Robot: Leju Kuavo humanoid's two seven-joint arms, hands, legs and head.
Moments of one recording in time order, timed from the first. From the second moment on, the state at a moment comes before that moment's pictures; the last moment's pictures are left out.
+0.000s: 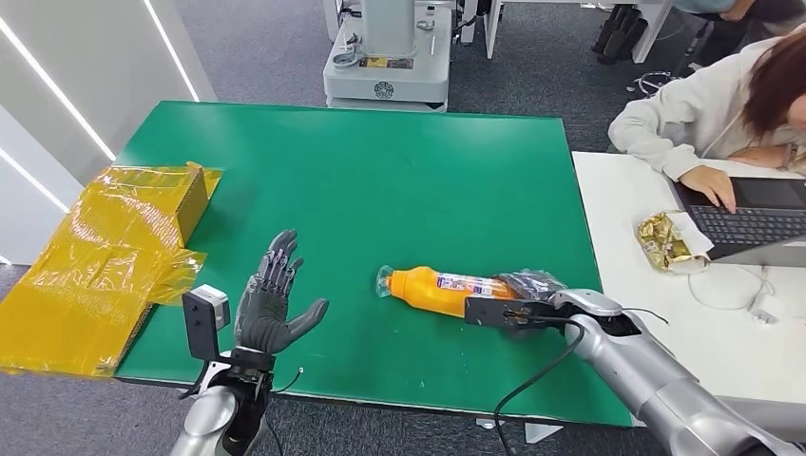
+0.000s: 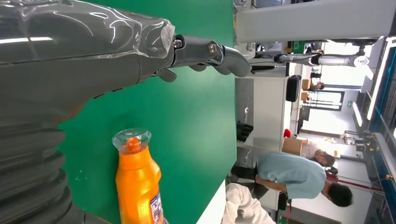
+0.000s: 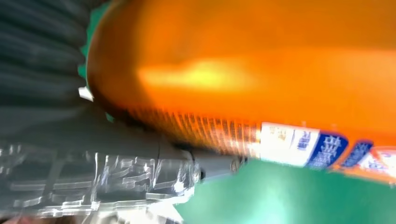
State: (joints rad) left arm -0.01 -0.06 -0.29 -1.54 0.17 -0.02 -0.35; right arm -0.75 -0.30 0.83 -0.73 0.53 0.34 0.03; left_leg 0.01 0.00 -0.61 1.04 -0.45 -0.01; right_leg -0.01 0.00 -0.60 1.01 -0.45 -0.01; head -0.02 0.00
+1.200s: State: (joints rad) left arm -0.02 -0.06 -0.28 -1.54 0.09 -0.05 -0.38; right arm -0.16 -0.22 0.36 -1.18 0.29 0.01 -0.22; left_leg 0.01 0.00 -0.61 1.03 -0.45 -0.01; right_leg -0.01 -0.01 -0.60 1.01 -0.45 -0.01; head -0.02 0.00
